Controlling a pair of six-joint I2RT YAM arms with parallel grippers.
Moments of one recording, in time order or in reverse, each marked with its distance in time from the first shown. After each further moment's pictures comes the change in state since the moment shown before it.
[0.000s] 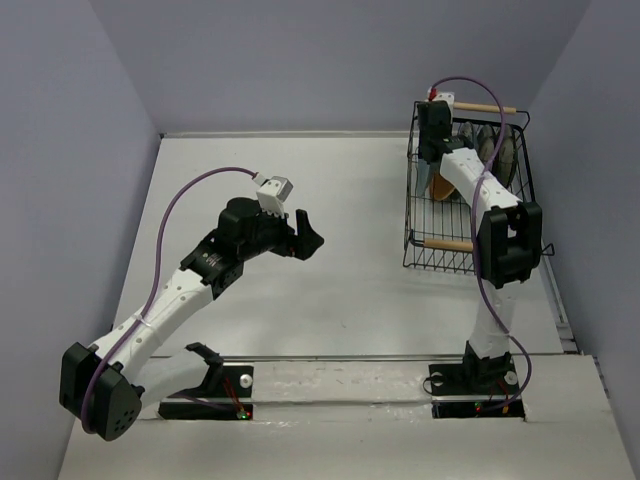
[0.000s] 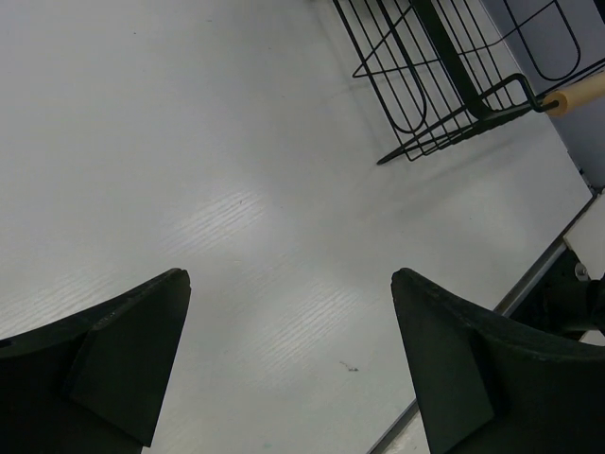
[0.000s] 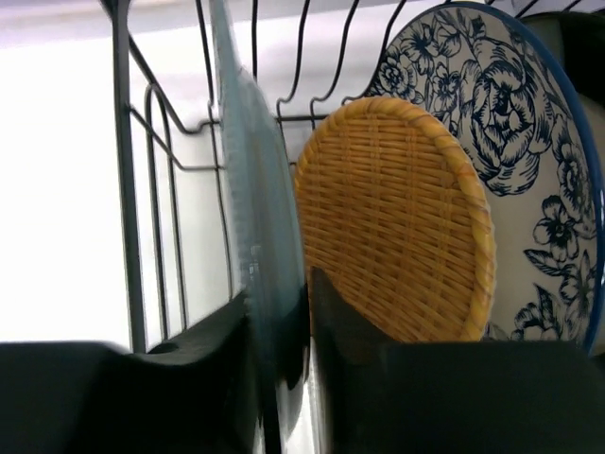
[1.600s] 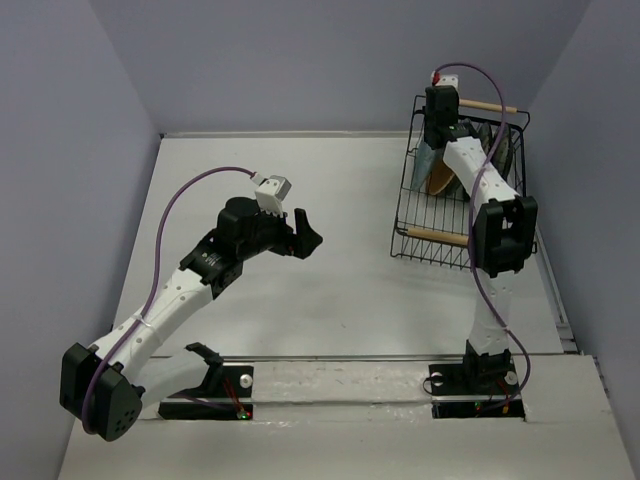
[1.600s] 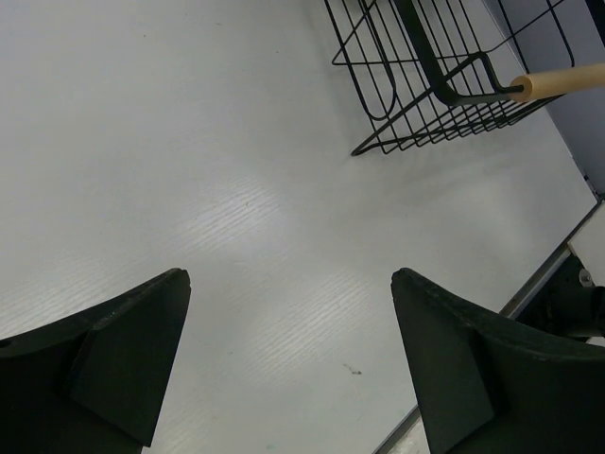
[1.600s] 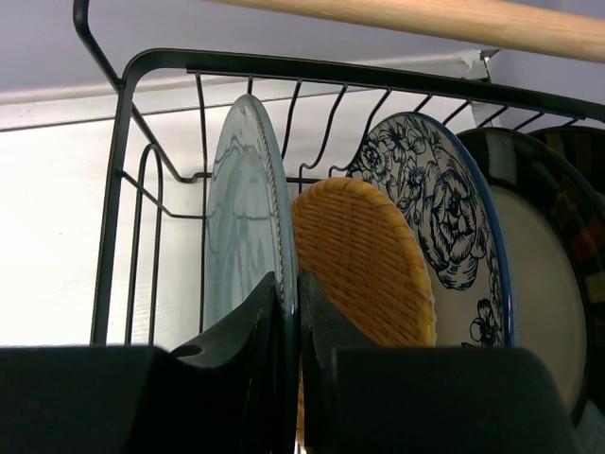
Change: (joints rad) left arm 0.009 0.000 0.000 0.001 -0.008 0.000; right arm -0.039 0.117 0.209 0.014 -0.081 -0.082
